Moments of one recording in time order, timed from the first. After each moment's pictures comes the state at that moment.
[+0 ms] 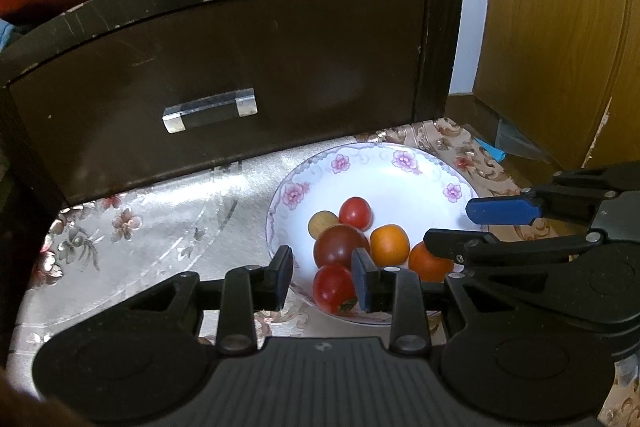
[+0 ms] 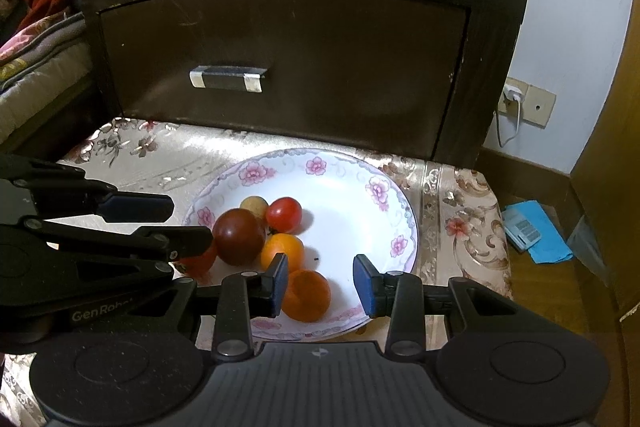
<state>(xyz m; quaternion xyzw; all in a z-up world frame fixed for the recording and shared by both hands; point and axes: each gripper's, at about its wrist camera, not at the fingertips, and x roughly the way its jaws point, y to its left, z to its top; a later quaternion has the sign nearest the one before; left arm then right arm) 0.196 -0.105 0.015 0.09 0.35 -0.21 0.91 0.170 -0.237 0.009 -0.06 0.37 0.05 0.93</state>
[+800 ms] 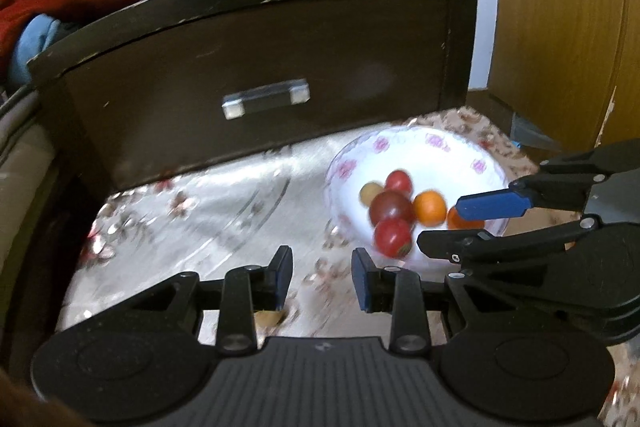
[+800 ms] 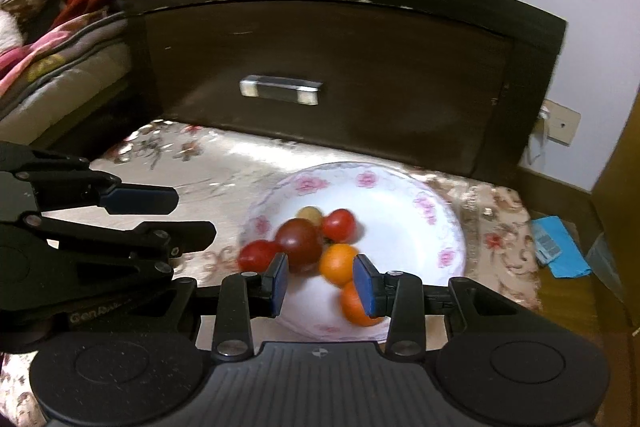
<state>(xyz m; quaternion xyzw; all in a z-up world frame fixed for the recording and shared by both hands) 0.166 -0.051 0.020 0.10 0.34 -0.19 0.92 0.159 -0.200 0.017 -0.07 0.37 0.10 0.92</state>
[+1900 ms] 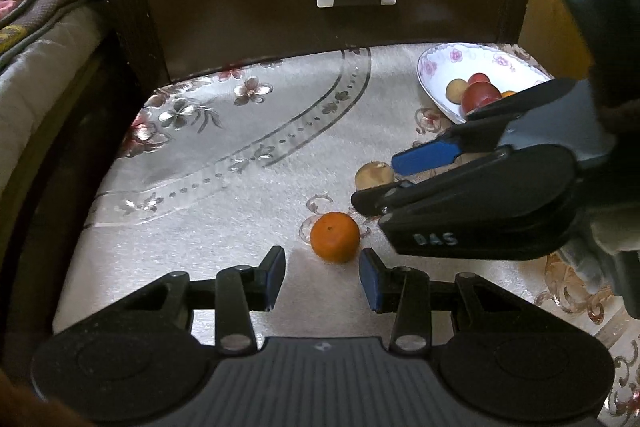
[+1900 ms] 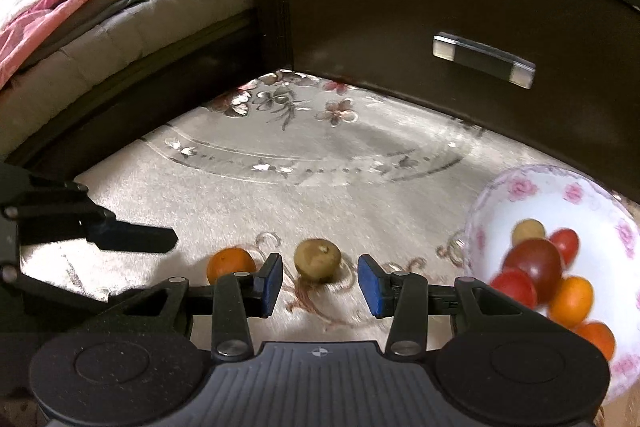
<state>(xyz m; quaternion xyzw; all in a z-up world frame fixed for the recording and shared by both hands) 0.163 0.041 -0.036 0.08 0.40 -0.17 0.89 0.197 -0.089 -0.036 -0.10 0.40 0.22 0.88</state>
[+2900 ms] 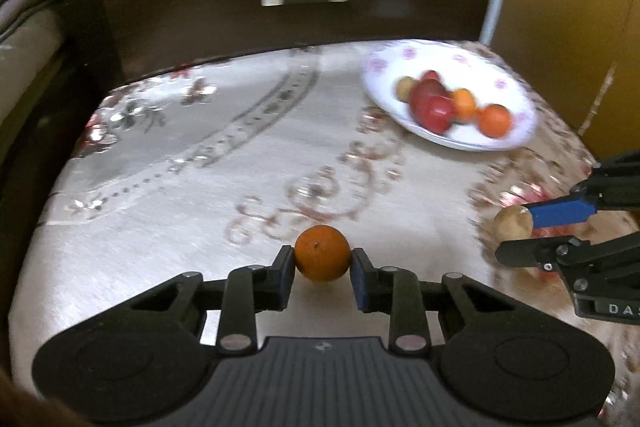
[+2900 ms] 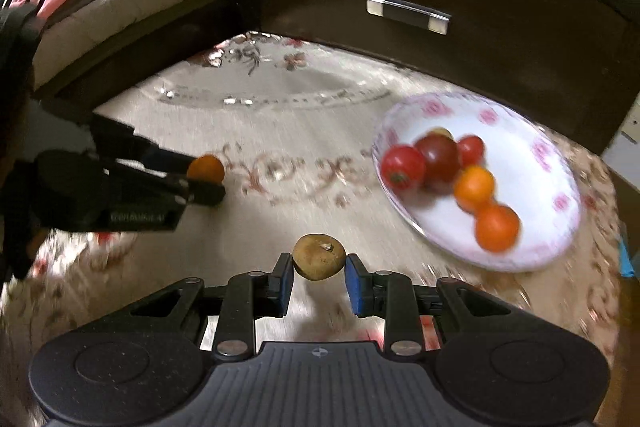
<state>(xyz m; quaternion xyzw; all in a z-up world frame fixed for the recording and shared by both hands) 0.147 0.006 -0.035 0.07 0.41 -0.22 0.88 0.122 -0.156 -0.016 -0.11 0.44 0.17 0.88</state>
